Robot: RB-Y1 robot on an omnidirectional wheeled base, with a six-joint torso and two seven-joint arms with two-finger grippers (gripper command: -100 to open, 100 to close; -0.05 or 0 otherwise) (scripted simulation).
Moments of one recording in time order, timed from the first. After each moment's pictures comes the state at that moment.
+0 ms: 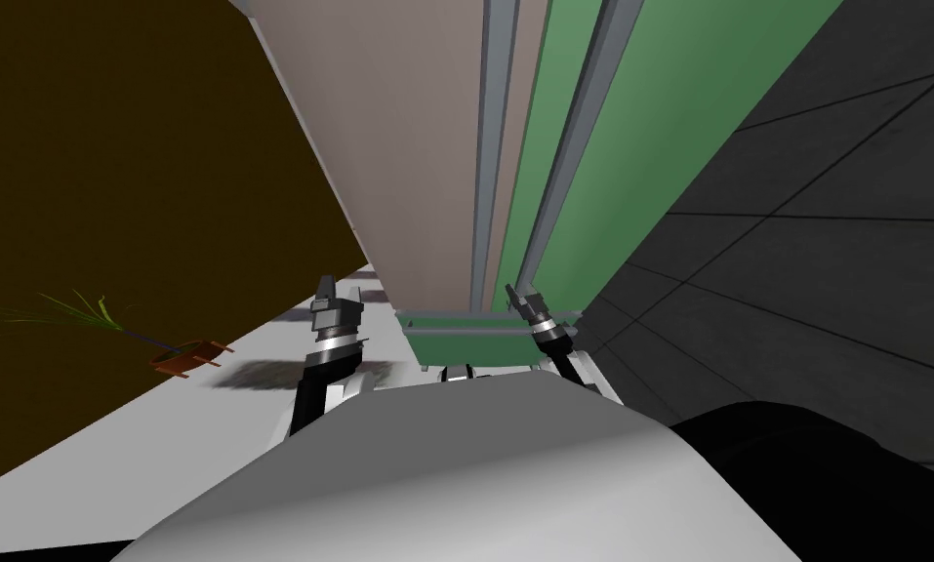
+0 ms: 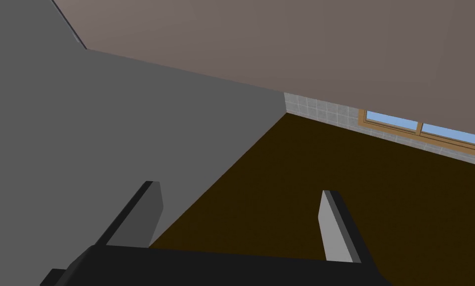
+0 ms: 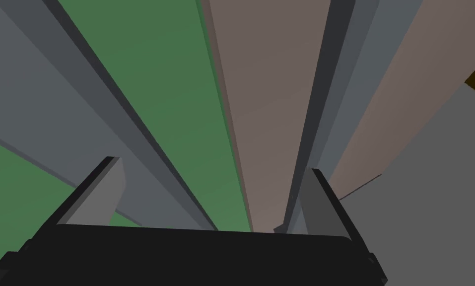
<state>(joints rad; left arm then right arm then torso) 0.52 -0.01 0.06 -2.27 0.01 -0.37 0.02 0.51 -0.28 -0.01 -2.24 0.51 -0.33 0.47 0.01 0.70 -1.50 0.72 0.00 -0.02</state>
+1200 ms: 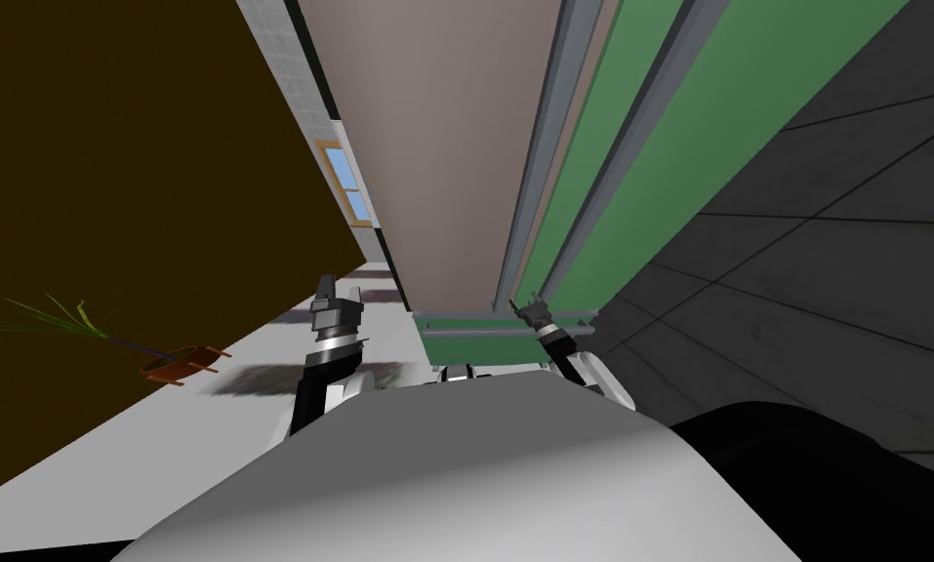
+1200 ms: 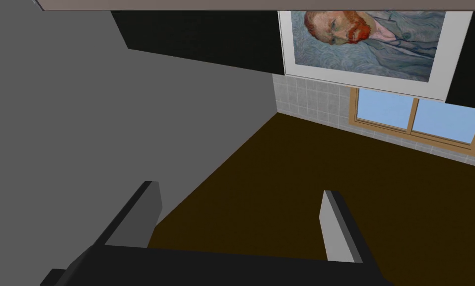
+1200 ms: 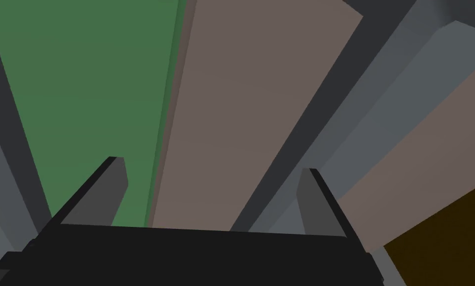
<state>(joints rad) 0.52 -0.01 0.06 -2.27 0.01 -0.37 0.02 0.51 -0.37 -0.07 -2.09 0.71 -0.27 0.66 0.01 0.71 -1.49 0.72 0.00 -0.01</state>
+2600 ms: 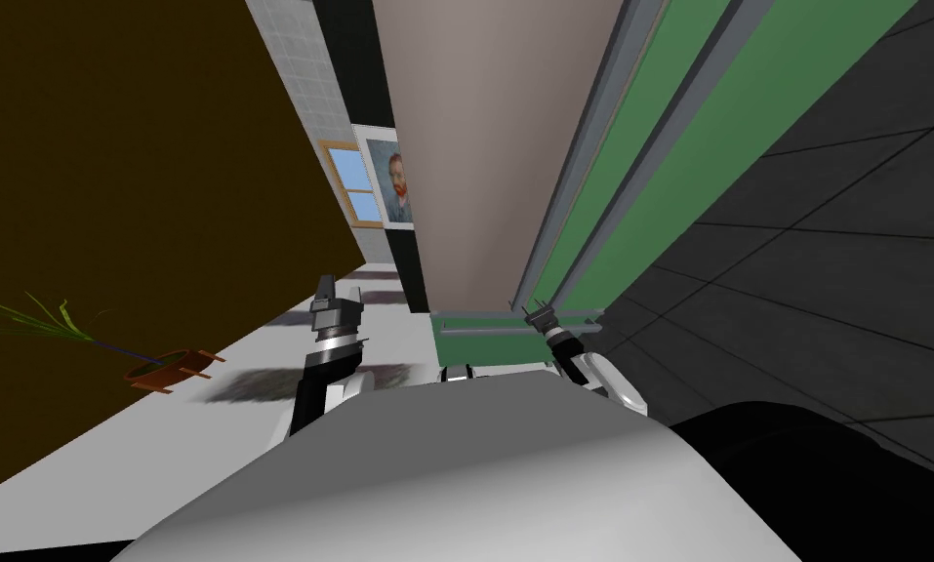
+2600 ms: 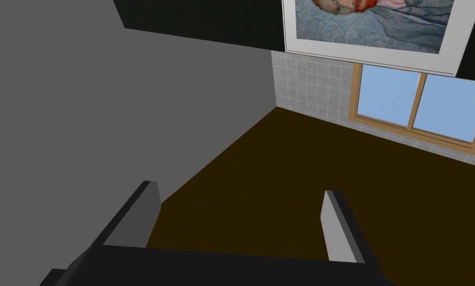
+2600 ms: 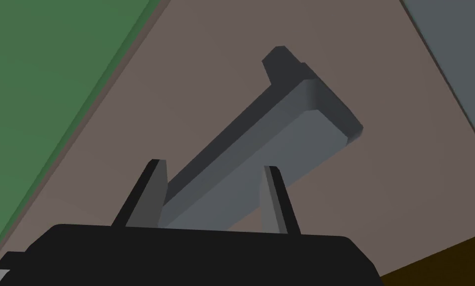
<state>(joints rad) 0.52 -0.01 0.06 -2.27 0.01 -0.37 0.02 0.51 -0.46 -0.11 -1.98 0.88 -0.19 0.83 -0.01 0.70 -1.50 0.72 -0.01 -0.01</state>
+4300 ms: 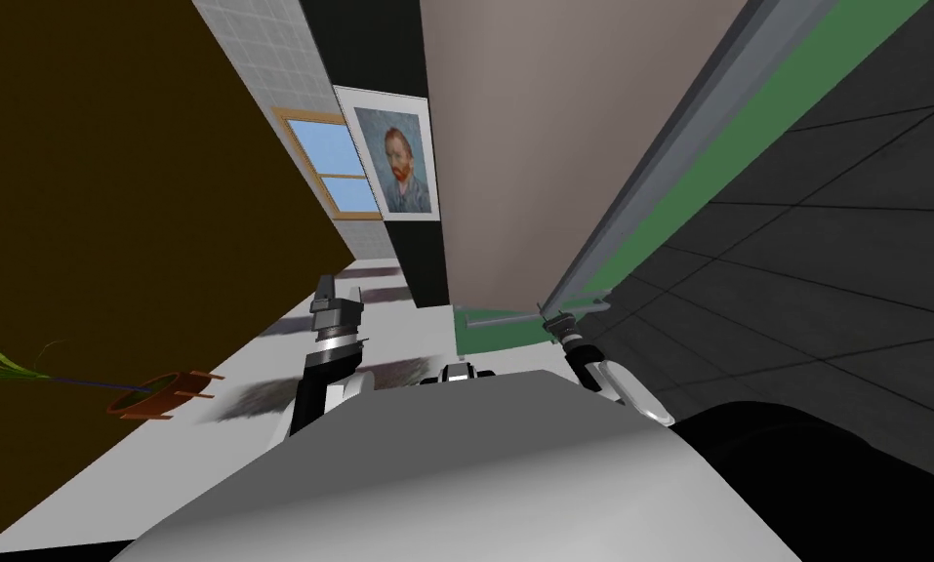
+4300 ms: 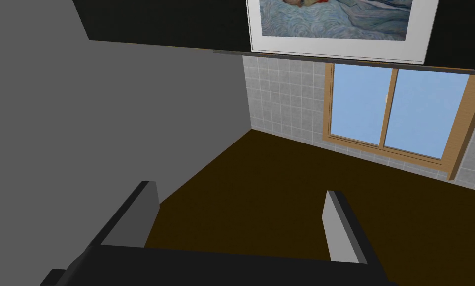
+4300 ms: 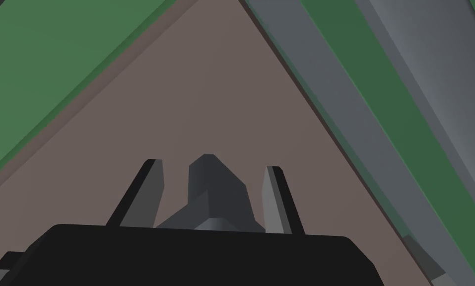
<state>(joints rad) 0.52 -0.01 0.06 -2.27 0.01 -0.37 0.02 0.58 -0.49 -0.20 -1.94 0.95 -0.04 0.89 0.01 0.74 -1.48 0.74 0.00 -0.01</state>
